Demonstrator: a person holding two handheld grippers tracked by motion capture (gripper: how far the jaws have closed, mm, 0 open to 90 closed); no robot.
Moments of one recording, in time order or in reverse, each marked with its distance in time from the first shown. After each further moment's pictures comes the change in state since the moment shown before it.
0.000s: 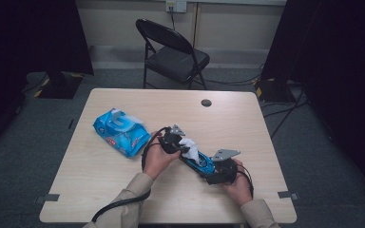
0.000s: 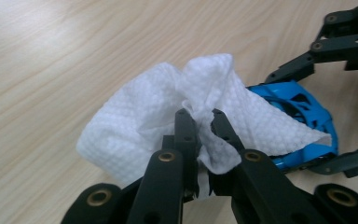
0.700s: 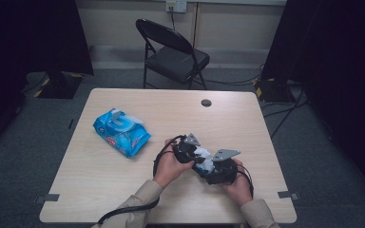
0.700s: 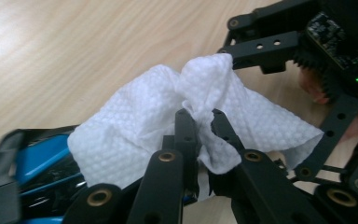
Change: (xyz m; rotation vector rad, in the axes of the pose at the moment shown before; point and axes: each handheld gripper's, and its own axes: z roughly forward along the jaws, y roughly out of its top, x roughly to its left) left arm -0.045 0.010 0.017 -0.008 -0.133 0.071; right arm 0.000 0.000 0.000 0.000 0.000 0.000
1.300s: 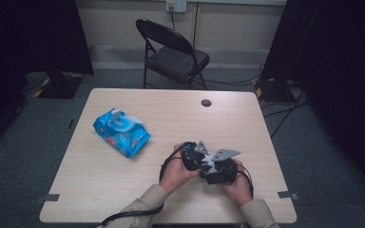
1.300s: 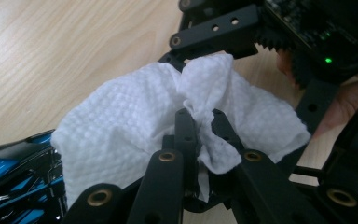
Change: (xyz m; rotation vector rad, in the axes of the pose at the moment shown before) left arm -0.023 0.000 0.020 0.043 -0.040 0.066; right arm 0.000 0.000 0.000 0.001 0.000 0.000
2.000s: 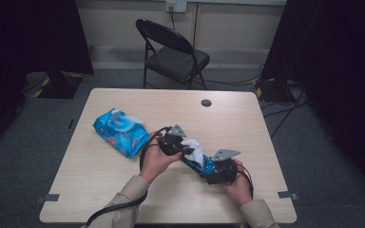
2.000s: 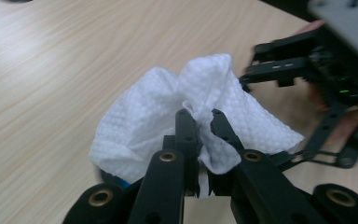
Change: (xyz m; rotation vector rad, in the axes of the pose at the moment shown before) left arm 0.028 0.000 -0.059 -0.101 0.051 -0.060; right arm 0.000 0.000 0.000 0.000 0.000 0.000
